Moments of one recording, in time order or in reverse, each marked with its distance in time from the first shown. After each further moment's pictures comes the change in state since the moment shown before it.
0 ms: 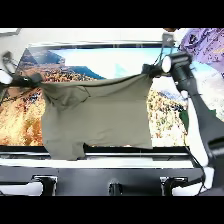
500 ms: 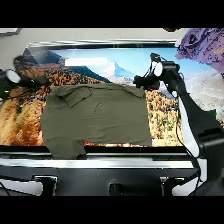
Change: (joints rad) left arm 0.035 -0.064 0.102 -0.001 -0.089 0.090; right arm -0.006 -0.059 0.002 0.227 0.131 -0.080
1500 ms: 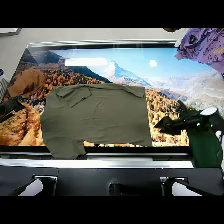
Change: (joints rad) left arm 0.312 0.513 -0.491 -0.107 -0.159 0.114; right arm -0.547 0.412 -0.985 0.563 0.190 -0.682
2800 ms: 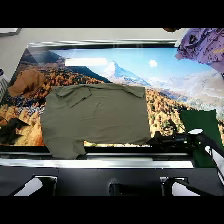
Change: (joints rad) left arm 0.277 -0.005 -0.281 -0.231 -0.130 0.113; right arm 0.006 0.014 -0.327 0.163 -0.151 -0.083
